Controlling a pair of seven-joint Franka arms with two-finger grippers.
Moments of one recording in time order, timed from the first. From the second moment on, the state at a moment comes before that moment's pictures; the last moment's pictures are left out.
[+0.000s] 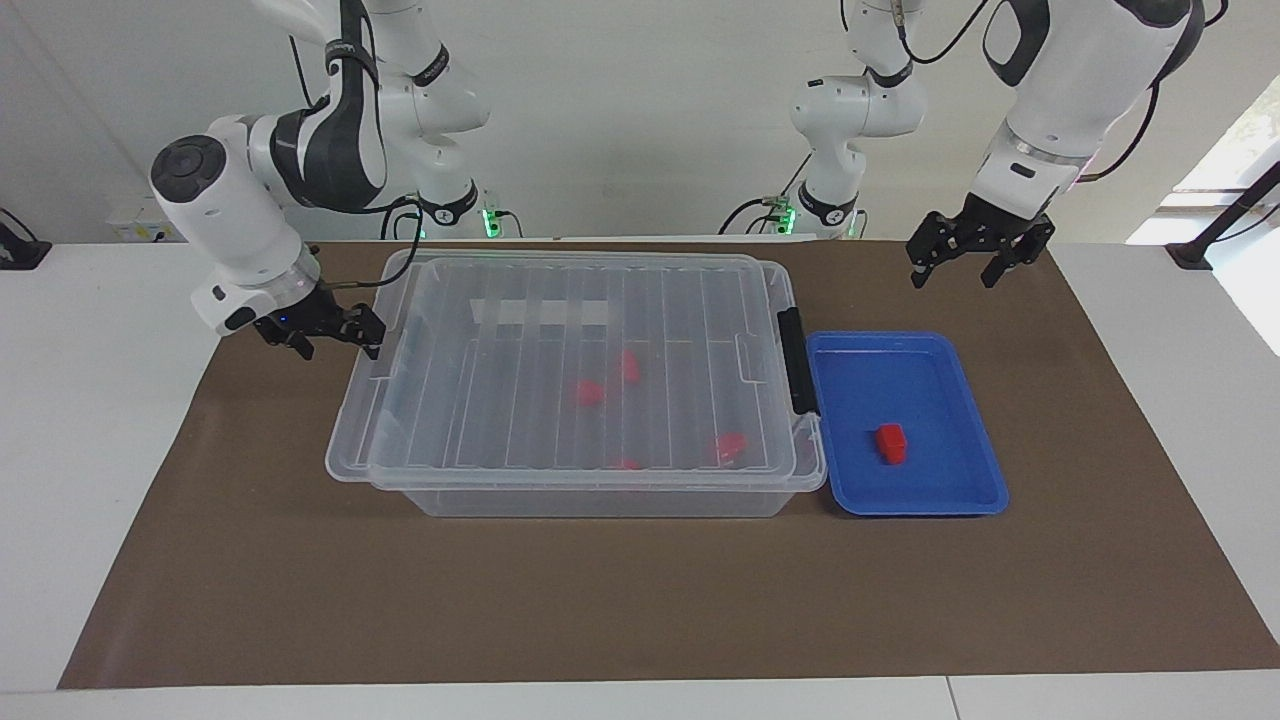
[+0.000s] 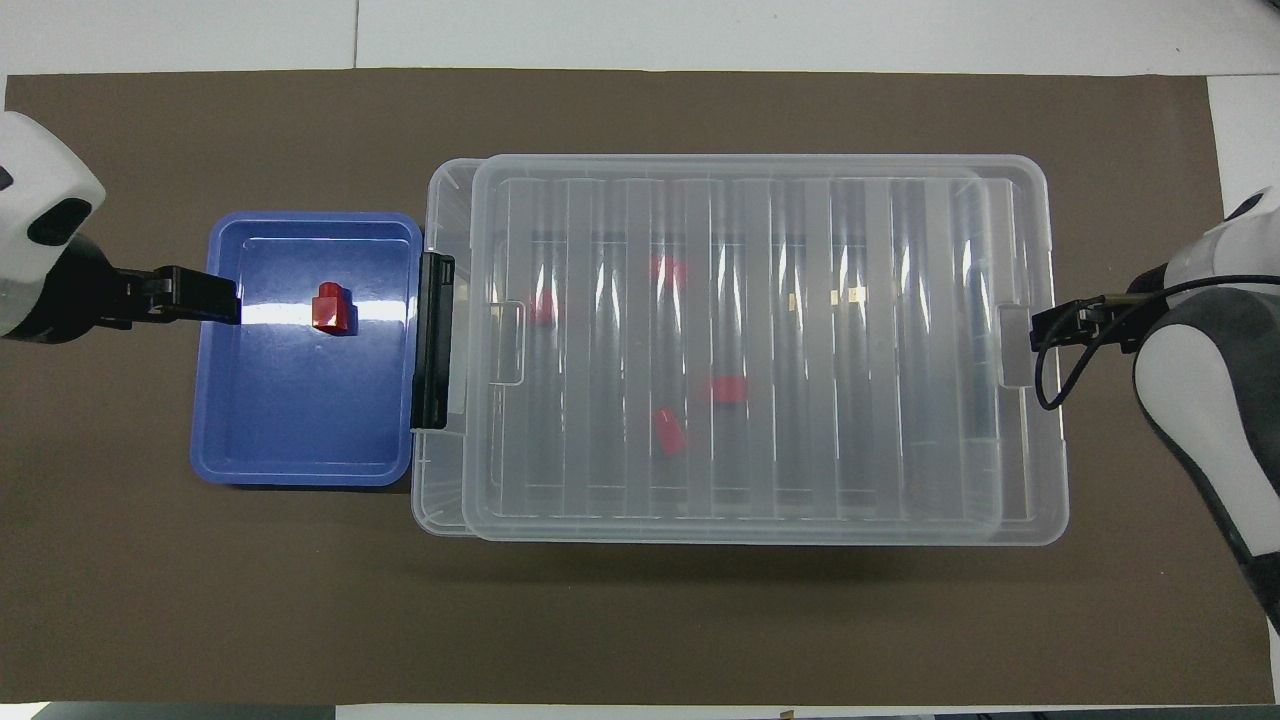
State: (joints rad) left arm -0.08 -0.08 -0.07 -1.78 -0.05 1.76 -0.10; right arm 0.08 0.02 -0.18 -1.96 0.03 1.90 -0.07
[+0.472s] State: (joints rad) left arm -0.09 -0.05 -0.08 -2.05 -0.05 2.12 -0.09; right arm 0.08 0.02 -0.27 -1.96 0.03 1.90 -0.19
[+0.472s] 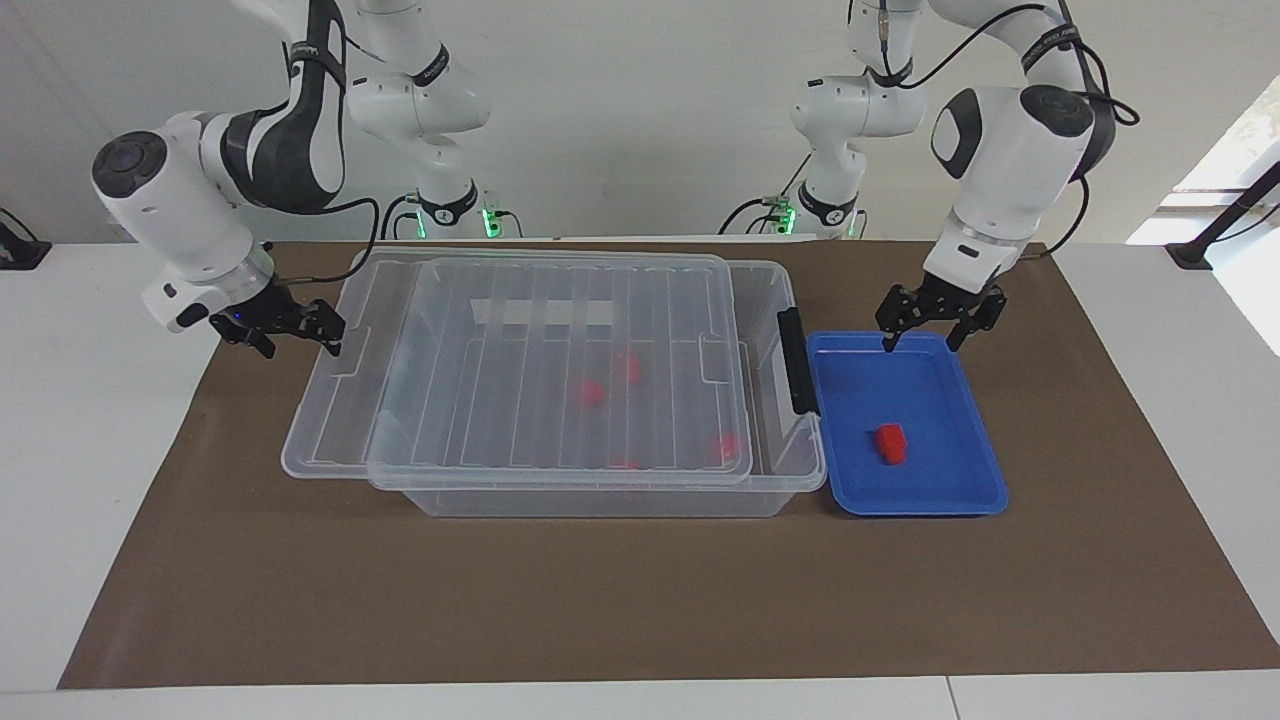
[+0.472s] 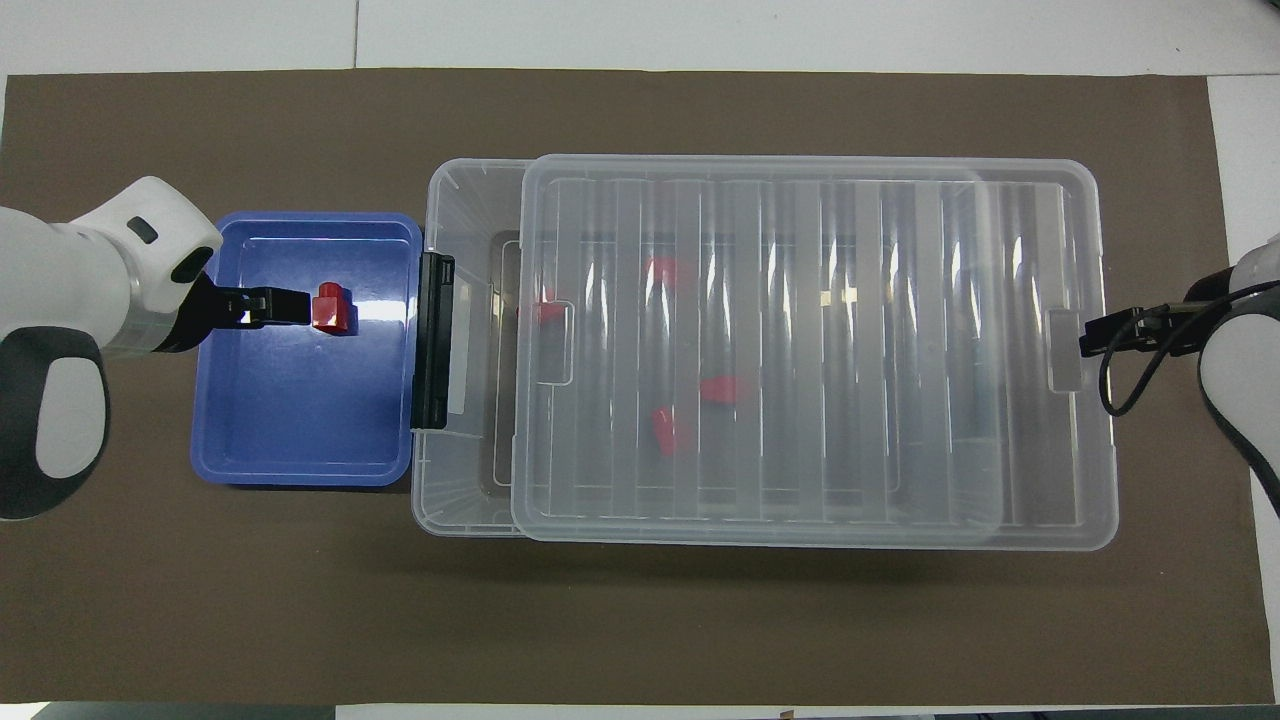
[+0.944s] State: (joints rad) left arm -0.09 0.16 -0.08 -2.09 -0.05 2.39 -0.09; right arm 0.08 0.02 -0.34 -1.96 0.03 1.91 -0.29
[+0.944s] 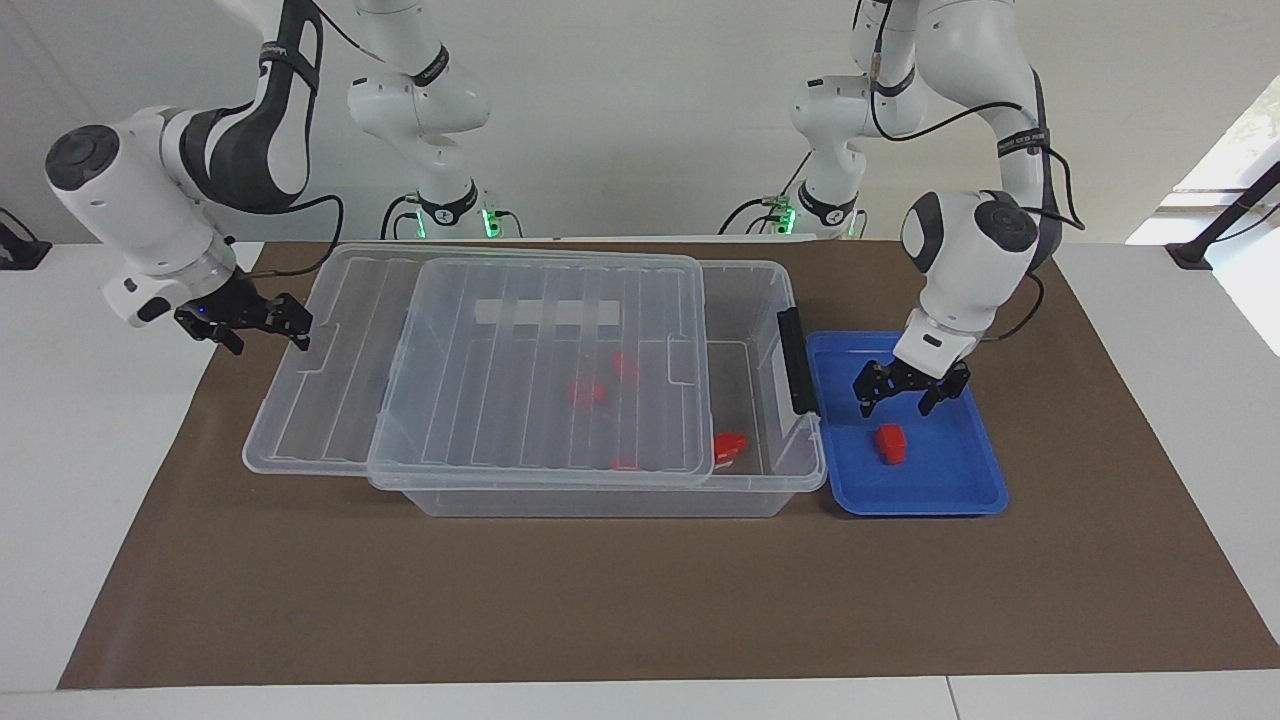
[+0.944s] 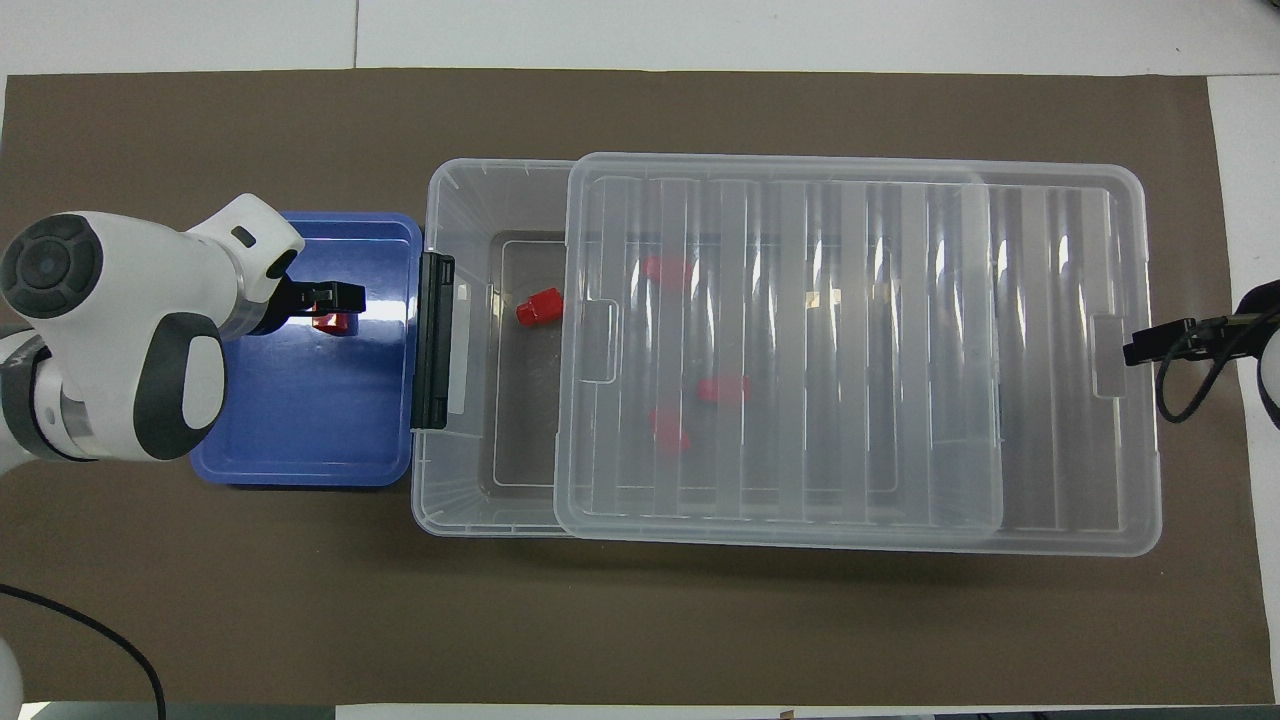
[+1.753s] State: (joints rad) left arm -0.06 0.22 -0.07 -2.13 -0.05 2.45 -0.05; right arm 0.08 0.02 -0.42 -1.96 0.02 1.91 -0.38
